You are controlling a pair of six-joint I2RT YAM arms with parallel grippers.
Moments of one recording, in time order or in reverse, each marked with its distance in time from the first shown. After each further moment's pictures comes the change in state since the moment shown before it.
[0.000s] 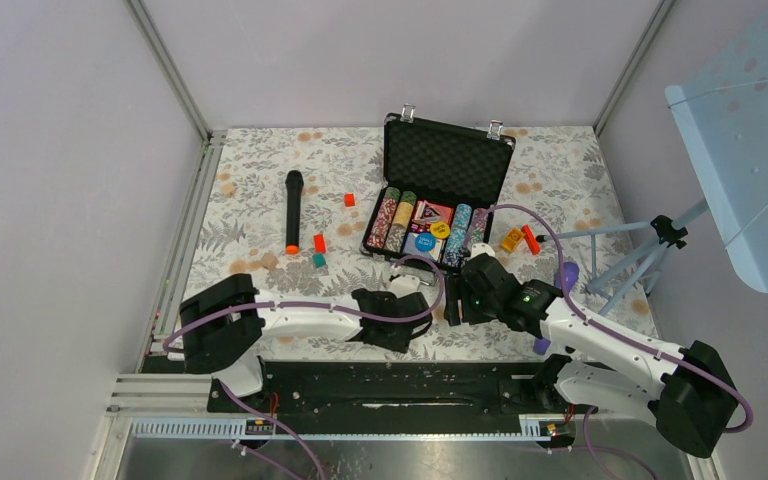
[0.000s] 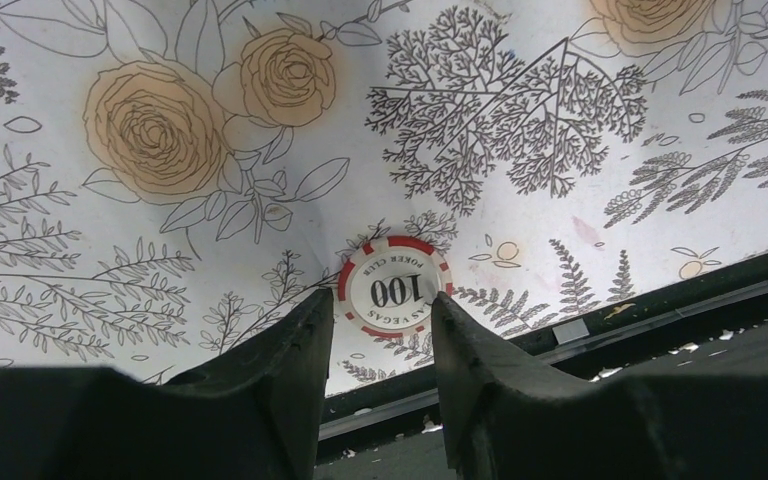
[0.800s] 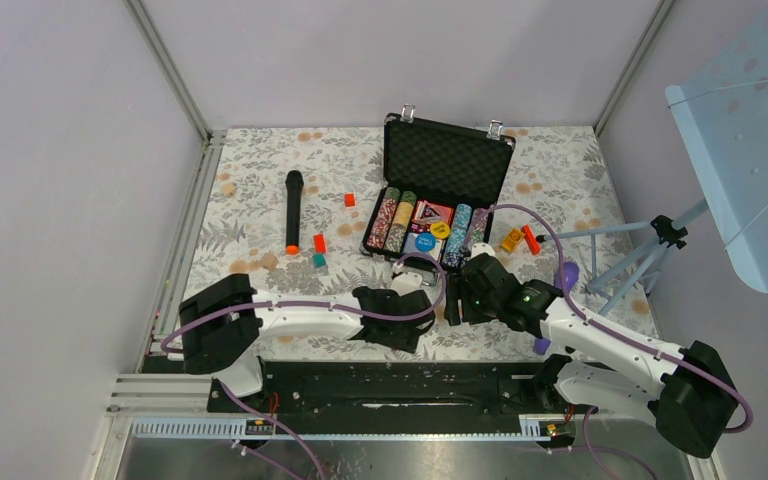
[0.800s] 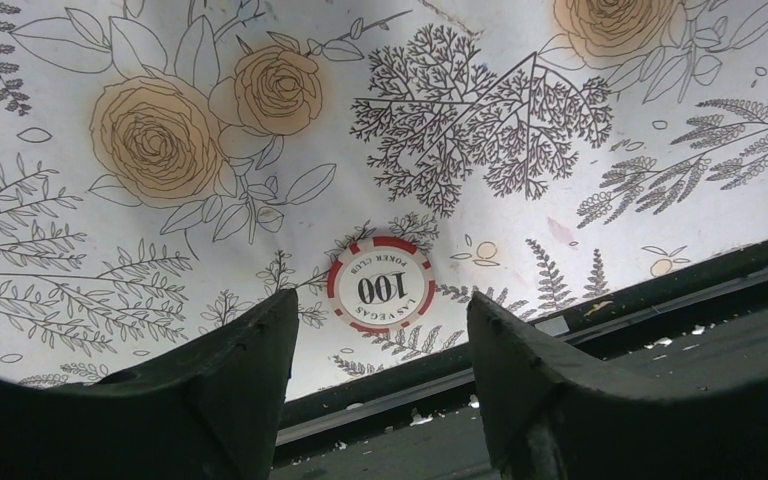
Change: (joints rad) left arm -0.003 -0.010 0.032 -0.039 -0.011 0.004; right arm -0.003 0.000 0.000 0.000 0.000 0.000
